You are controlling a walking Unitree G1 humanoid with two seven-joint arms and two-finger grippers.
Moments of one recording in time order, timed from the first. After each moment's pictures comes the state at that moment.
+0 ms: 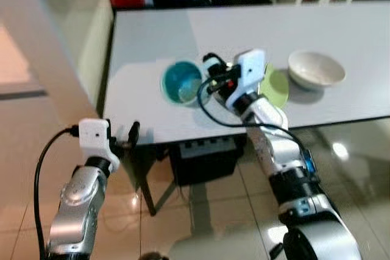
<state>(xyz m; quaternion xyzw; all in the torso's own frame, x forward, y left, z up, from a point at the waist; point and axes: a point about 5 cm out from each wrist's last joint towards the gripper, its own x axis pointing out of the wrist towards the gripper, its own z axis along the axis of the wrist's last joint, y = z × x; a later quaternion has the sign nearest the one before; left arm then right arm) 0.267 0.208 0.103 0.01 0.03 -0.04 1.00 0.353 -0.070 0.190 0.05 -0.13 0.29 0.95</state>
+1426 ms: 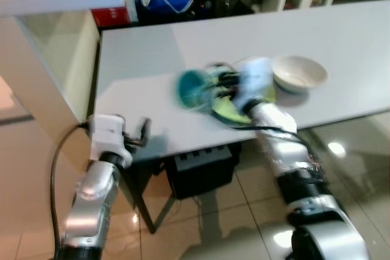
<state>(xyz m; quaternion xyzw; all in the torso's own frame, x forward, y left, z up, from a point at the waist) 0.274 0.187 0.101 0.02 0.03 -0.06 1.00 0.356 -0.087 0.173 0.03 -0.10 0.26 0.96</state>
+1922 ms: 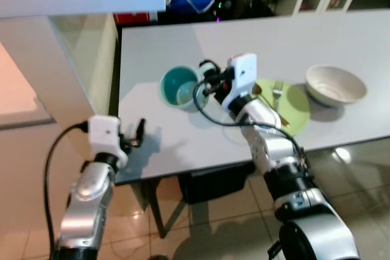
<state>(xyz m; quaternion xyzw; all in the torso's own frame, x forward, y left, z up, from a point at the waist) 0.274 0.190 0.104 0.04 0.02 -0.05 1.00 0.361 -0.061 0.180 0.06 -0.09 0.29 0.95</state>
